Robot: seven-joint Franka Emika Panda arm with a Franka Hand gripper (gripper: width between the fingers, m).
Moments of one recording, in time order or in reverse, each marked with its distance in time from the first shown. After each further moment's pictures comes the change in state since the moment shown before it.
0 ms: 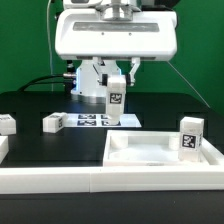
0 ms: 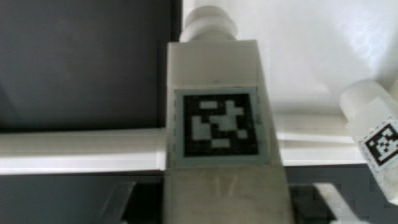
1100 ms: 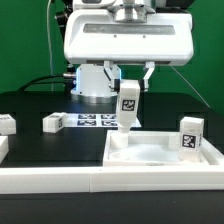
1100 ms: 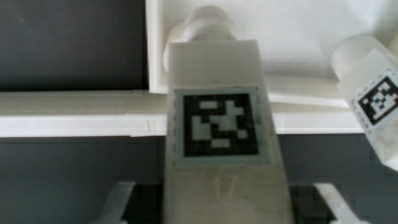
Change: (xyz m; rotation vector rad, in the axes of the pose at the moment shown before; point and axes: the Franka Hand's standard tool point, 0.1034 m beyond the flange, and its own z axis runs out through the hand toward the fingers) arm 0.026 -0.014 0.013 0.000 0.026 -0.012
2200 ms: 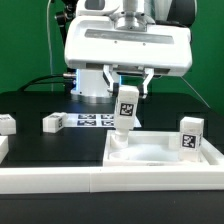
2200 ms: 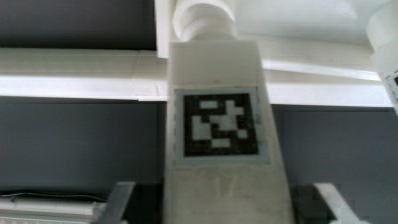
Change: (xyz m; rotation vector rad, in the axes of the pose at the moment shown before) arm 0.004 0.002 0.008 -0.053 0.178 -0.026
